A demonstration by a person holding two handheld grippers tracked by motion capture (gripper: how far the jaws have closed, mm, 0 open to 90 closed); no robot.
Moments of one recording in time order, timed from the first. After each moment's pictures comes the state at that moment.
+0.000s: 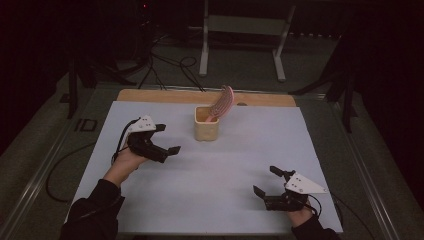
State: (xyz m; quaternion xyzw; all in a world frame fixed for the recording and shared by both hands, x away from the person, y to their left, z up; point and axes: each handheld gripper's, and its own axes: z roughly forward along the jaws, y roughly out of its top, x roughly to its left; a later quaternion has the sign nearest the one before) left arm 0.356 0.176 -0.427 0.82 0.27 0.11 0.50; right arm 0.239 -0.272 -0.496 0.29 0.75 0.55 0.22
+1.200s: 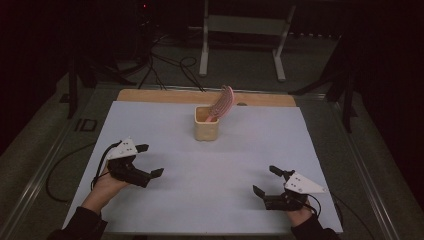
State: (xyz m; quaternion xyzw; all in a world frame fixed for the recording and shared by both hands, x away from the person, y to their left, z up) left arm 0.294 0.217 -0.450 0.82 0.29 0.13 0.48; right arm 0.240 -0.271 -0.497 0.30 0.75 0.54 0.22
